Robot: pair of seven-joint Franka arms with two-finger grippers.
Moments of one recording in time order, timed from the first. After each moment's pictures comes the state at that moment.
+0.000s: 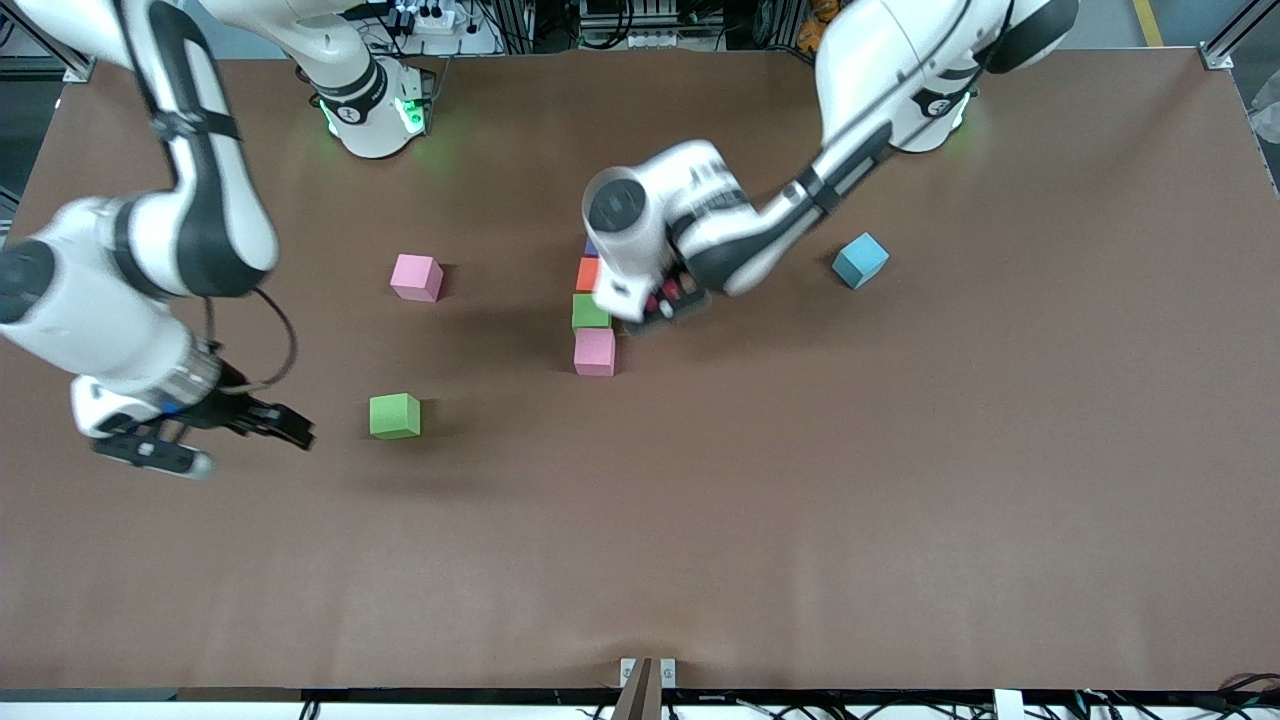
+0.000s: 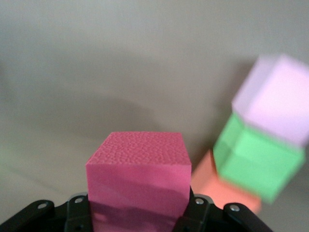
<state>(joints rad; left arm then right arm) -0.37 0.73 -0.75 -1.54 0.37 1.88 -1.54 0.20 0.27 -0.18 -1.74 0.13 2.14 0.19</state>
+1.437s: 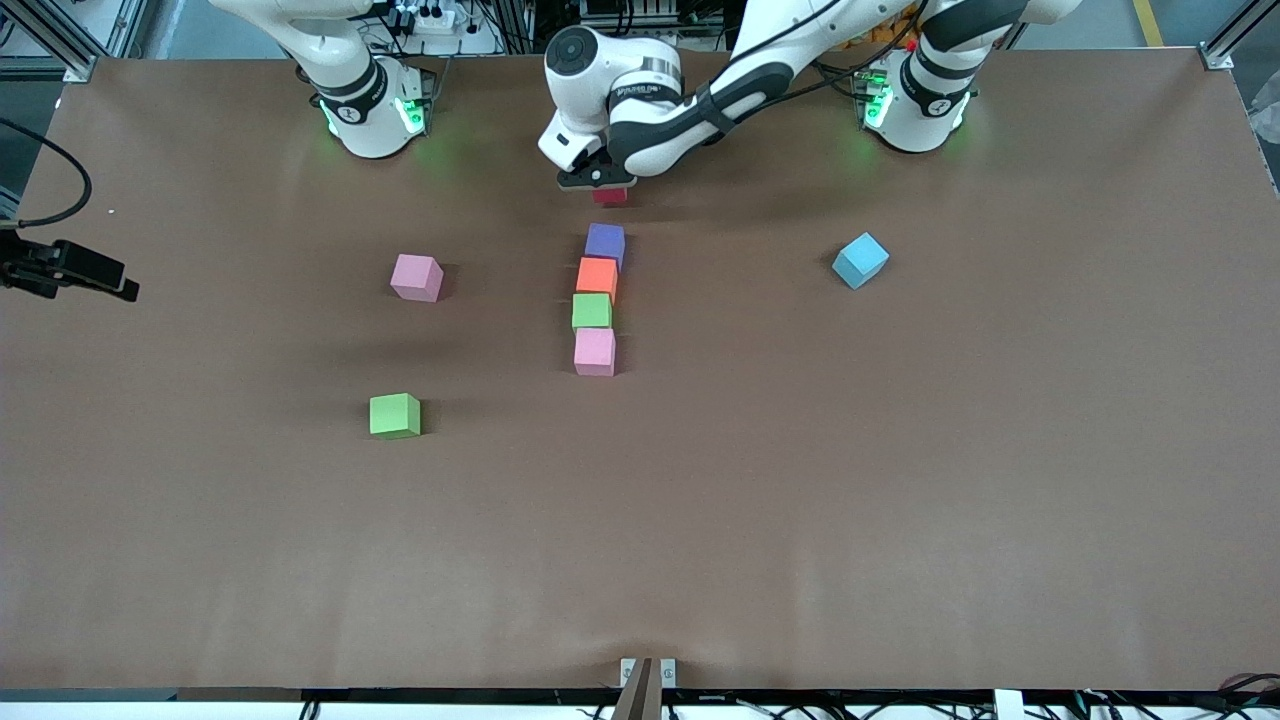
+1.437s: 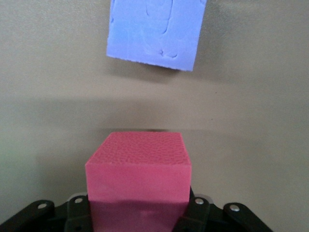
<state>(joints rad) -0.47 0.78 -0.88 -1.84 0.54 2.21 -1.61 -0.04 0.09 -0.09 -1.51 0.06 1.51 -0.05</state>
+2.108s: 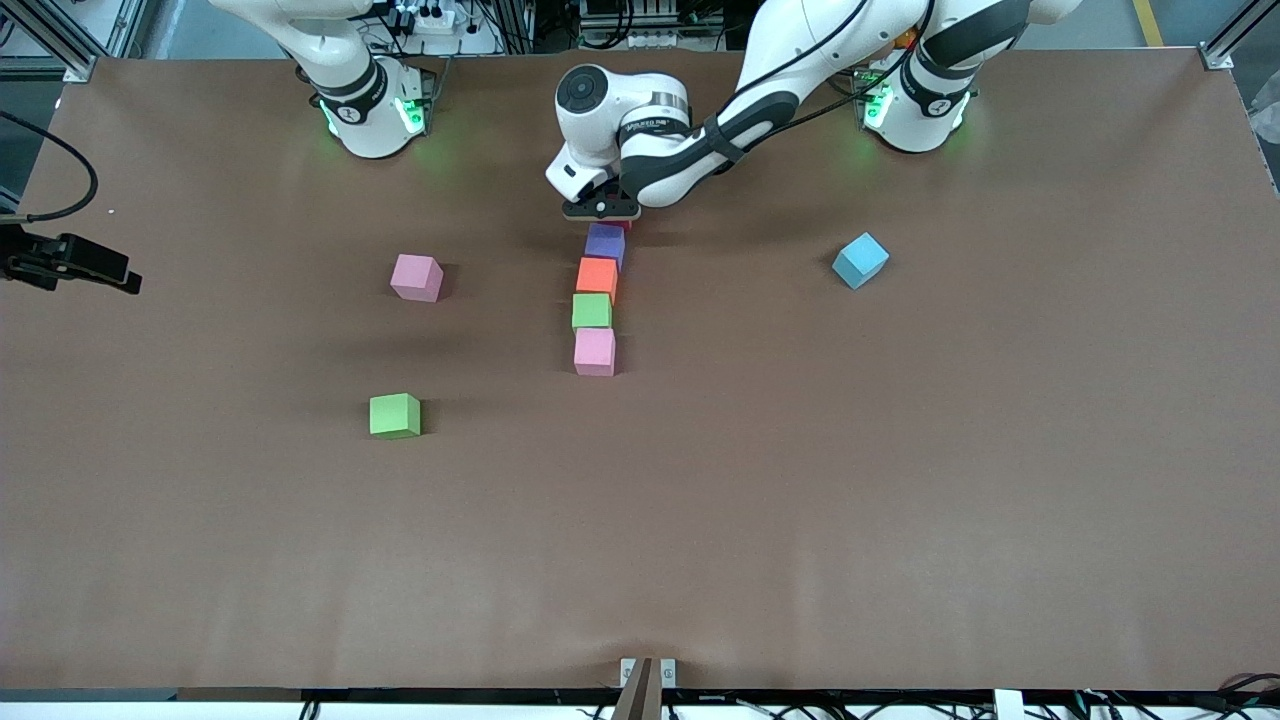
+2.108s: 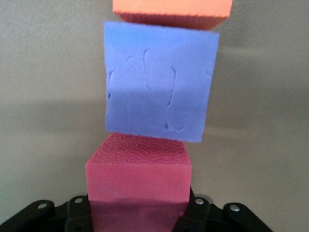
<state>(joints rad) -0.47 0.79 -0.81 -1.82 0.56 2.24 -1.48 -0.03 0.09 -0.07 -1.49 0.02 1.48 -0.03</state>
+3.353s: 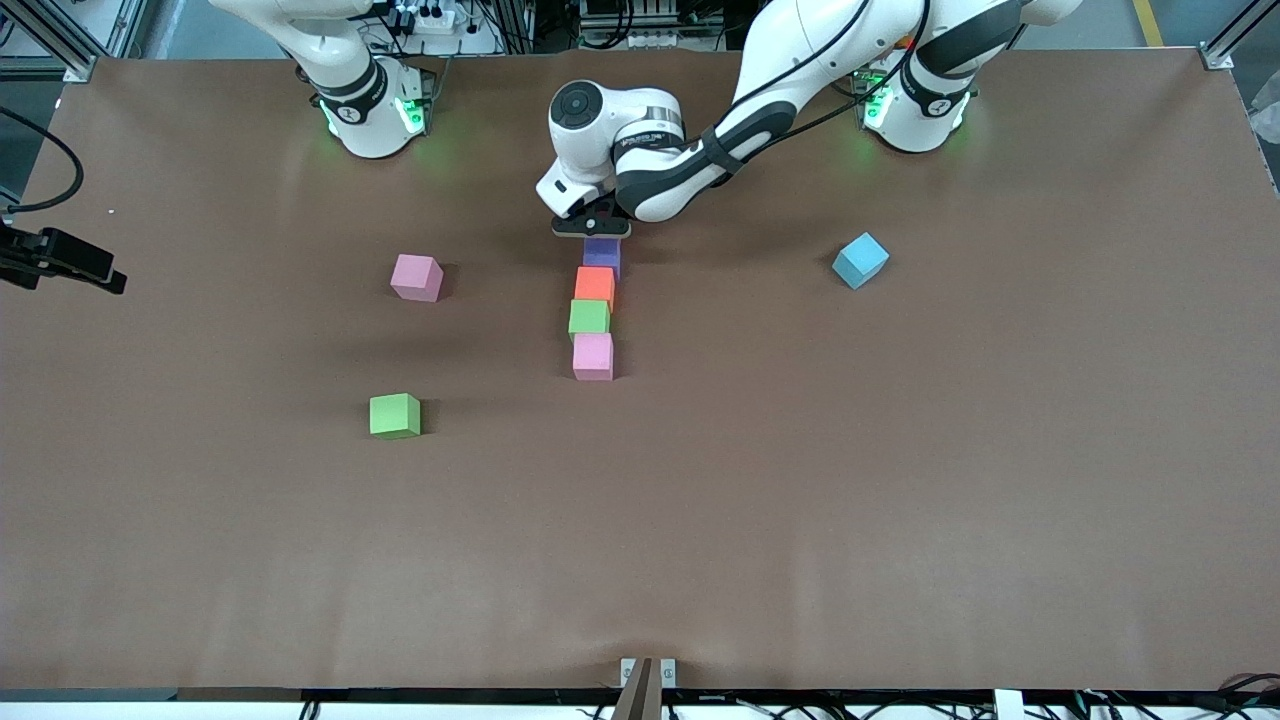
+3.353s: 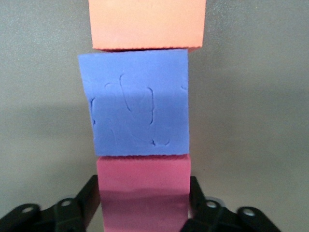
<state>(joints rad) -0.51 0.82 -0.76 -1.75 0.56 2.25 -1.43 -0.04 0.09 -0.07 -1.46 0.02 1.49 -0.02</state>
